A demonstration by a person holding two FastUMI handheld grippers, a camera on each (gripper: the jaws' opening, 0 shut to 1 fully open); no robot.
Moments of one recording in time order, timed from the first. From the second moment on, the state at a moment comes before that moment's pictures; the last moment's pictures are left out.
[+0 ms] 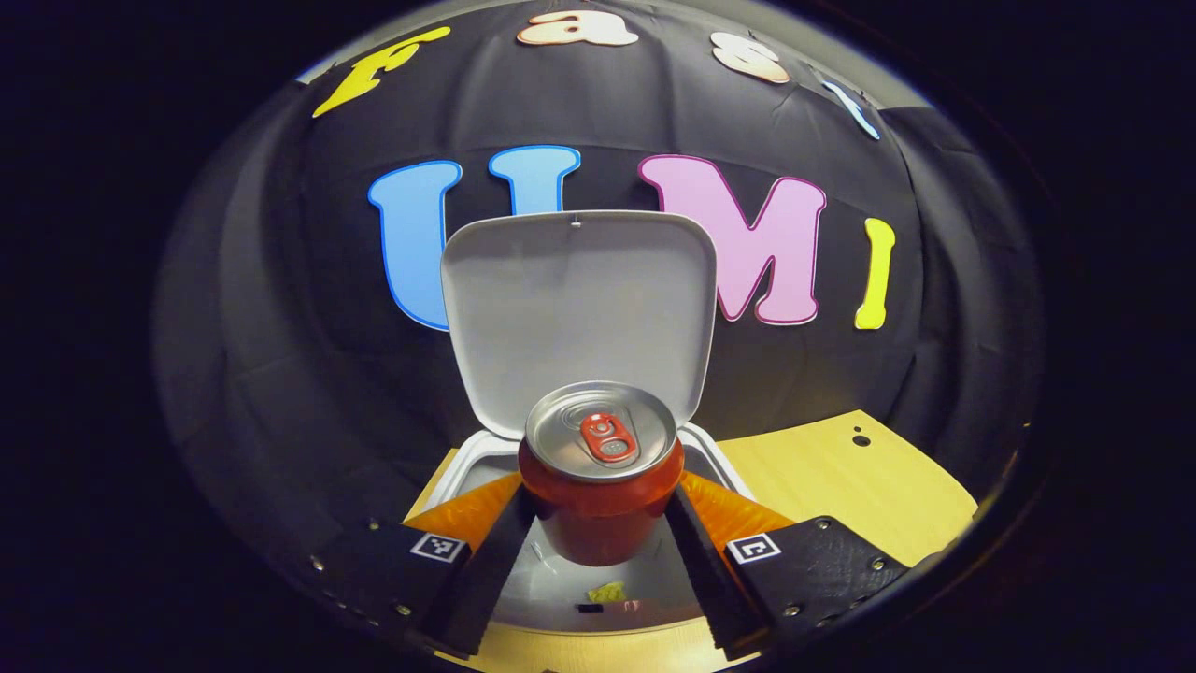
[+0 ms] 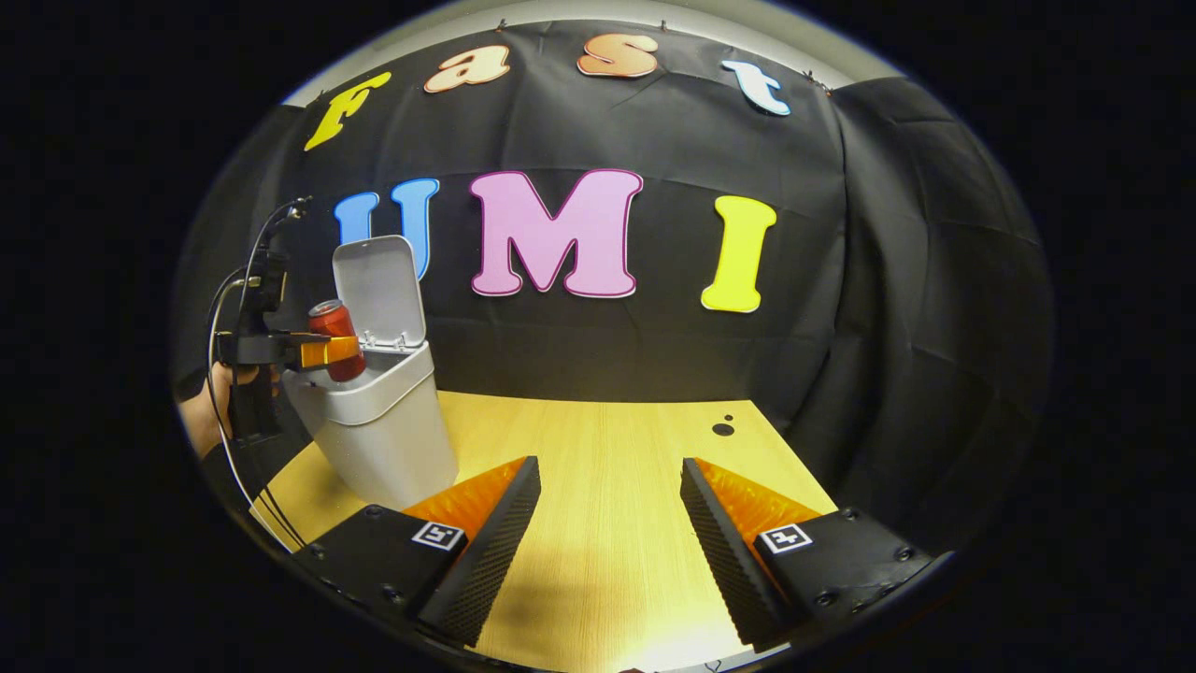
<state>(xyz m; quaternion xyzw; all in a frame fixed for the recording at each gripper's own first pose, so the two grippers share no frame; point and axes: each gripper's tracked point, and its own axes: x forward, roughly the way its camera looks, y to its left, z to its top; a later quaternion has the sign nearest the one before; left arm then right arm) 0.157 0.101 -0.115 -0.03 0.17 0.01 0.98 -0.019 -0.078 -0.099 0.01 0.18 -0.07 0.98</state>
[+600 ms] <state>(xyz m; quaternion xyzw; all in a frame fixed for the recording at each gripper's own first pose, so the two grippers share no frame) 0.151 0.109 -0.096 0.00 0.16 0.03 0.99 -0.025 -0.071 -0.110 0.01 0.19 -0.06 0.98</state>
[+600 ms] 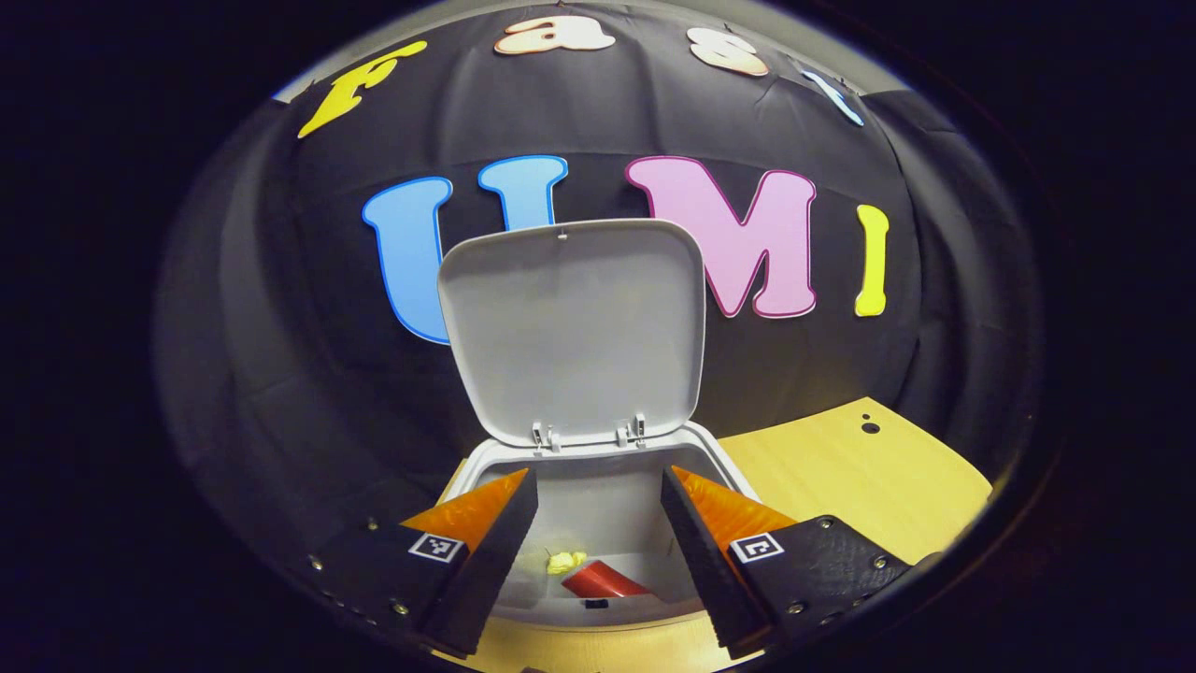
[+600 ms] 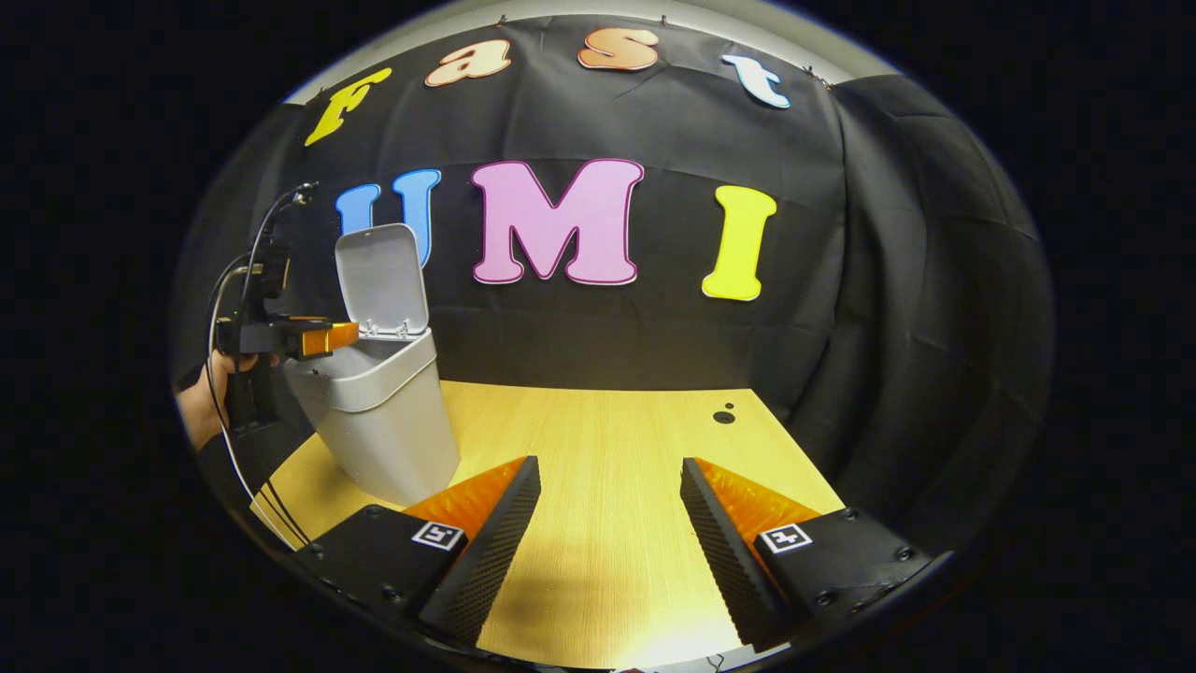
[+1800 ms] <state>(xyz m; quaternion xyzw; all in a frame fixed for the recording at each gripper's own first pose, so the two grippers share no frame) 0.274 0.146 0.048 0.00 0.10 0.02 0.99 -0.033 -0.068 -0.134 0.03 0.22 -0.07 0.97</state>
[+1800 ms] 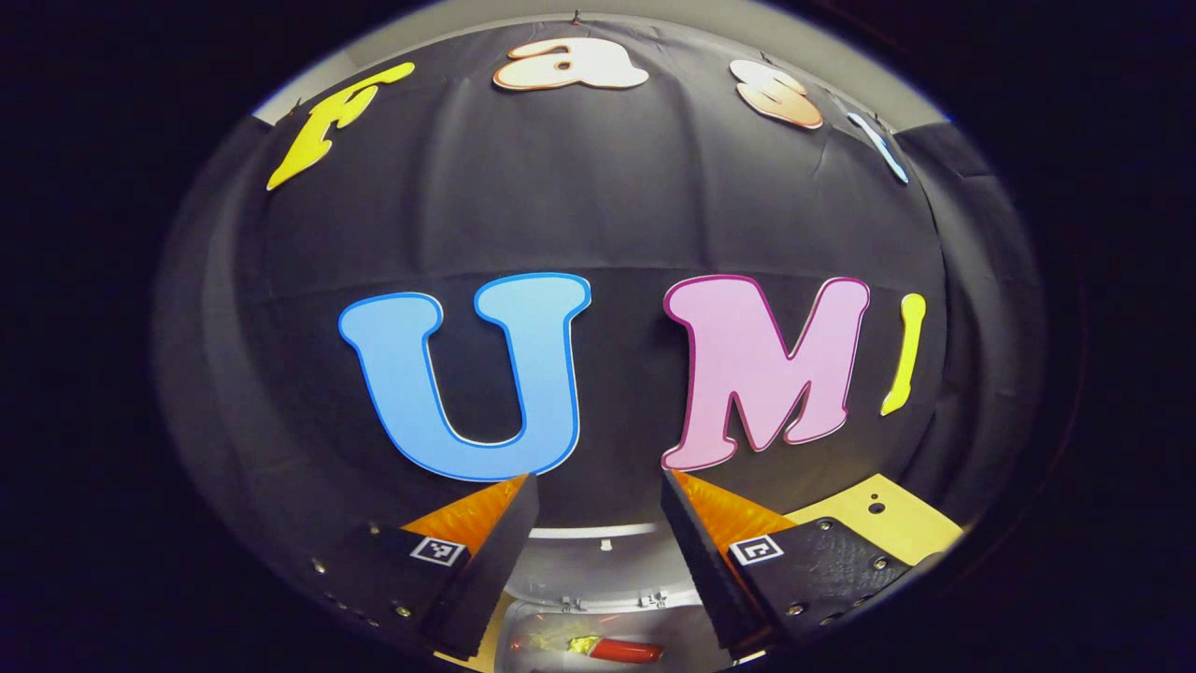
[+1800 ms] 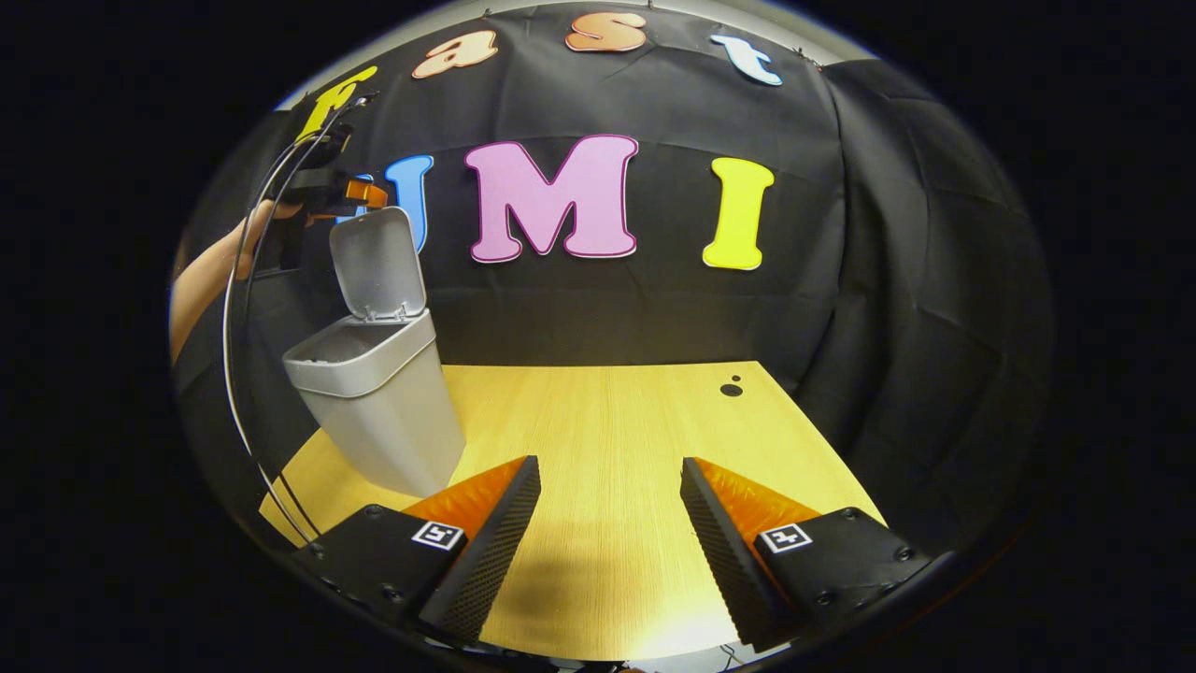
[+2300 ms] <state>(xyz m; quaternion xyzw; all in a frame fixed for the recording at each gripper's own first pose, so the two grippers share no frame) 0.226 0.138 0.034 -0.03 0.10 0.01 0.99 -0.025 -0.050 -0.143 0.01 0.24 -0.04 0.97</state>
